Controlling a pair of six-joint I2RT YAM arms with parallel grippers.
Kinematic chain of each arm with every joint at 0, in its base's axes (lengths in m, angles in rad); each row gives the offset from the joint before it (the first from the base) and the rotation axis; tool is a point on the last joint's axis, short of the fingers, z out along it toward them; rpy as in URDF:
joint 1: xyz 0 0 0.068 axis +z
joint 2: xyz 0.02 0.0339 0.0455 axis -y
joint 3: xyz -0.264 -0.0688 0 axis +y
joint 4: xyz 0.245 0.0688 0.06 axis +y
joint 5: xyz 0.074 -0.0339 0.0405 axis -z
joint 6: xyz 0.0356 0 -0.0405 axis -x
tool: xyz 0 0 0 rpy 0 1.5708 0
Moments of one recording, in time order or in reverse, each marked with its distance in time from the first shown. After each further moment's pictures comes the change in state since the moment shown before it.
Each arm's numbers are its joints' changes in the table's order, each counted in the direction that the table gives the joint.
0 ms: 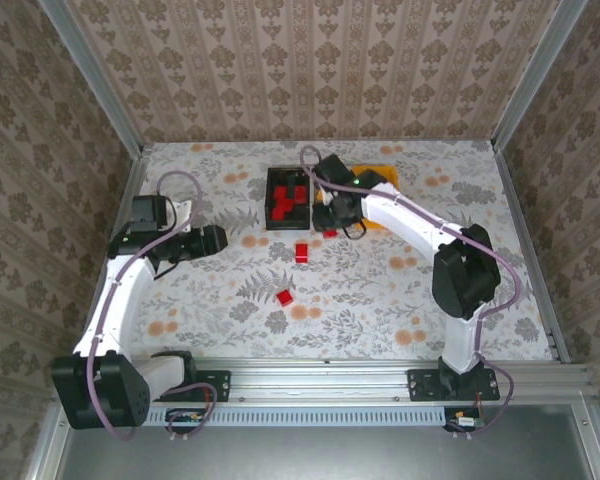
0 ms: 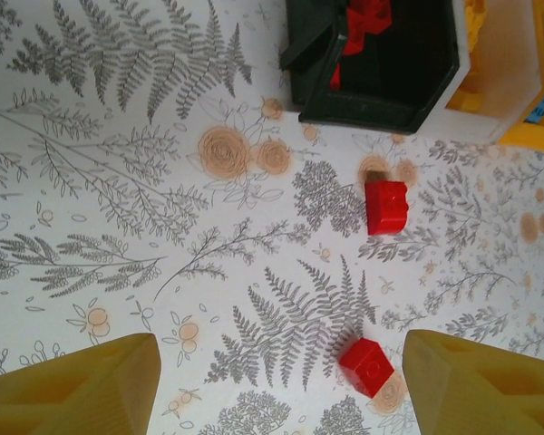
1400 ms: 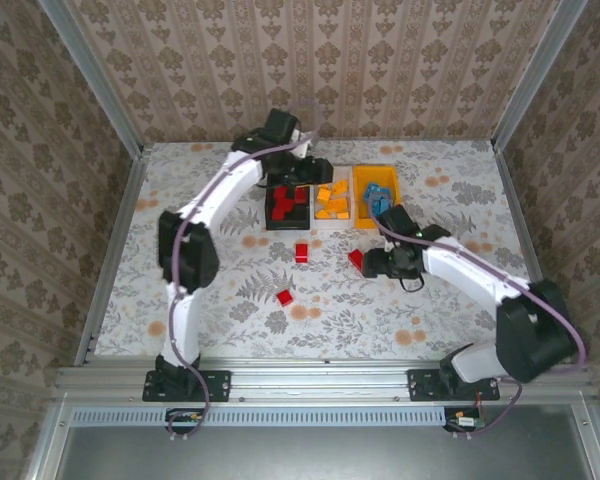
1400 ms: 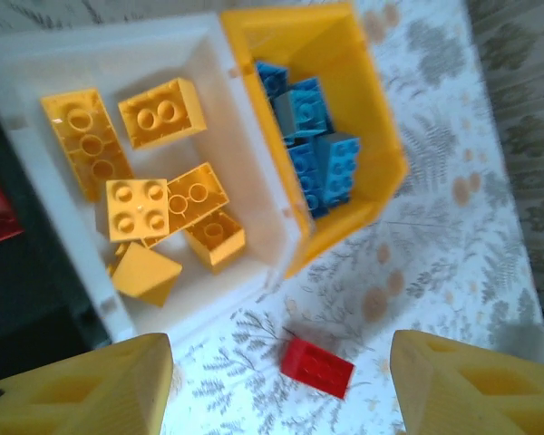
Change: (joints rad) left arm -0.500 -0.947 -1.102 0.079 0.008 0.169; right arm -0.159 0.471 0.797 -0.145 0.001 -0.076
